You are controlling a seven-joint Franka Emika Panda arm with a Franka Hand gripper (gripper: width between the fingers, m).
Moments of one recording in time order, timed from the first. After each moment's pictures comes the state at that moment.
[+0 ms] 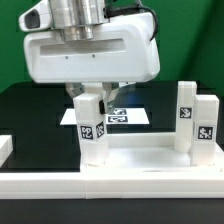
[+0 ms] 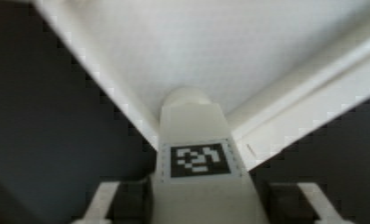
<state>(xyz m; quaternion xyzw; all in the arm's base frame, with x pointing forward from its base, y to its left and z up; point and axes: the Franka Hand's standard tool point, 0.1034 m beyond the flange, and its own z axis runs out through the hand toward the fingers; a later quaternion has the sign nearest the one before) 0.629 -0.050 0.110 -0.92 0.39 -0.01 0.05</state>
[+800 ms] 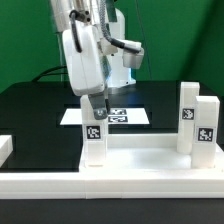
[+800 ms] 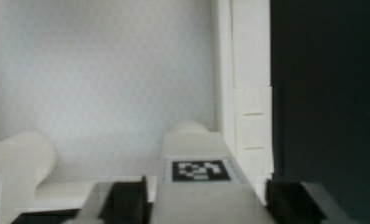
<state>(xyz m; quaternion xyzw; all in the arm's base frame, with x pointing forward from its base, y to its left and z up) 0.635 -0.046 0.107 -0.70 0.71 0.02 0.10</state>
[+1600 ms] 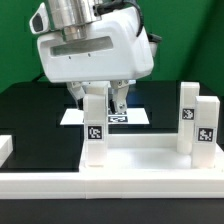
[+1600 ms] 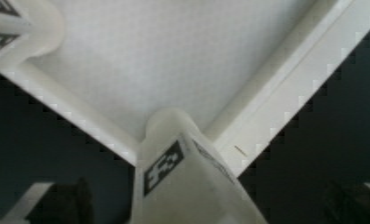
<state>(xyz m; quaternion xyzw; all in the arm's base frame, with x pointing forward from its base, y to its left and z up) 0.634 -0.050 0.115 -0.96 0.26 -0.02 0.07</state>
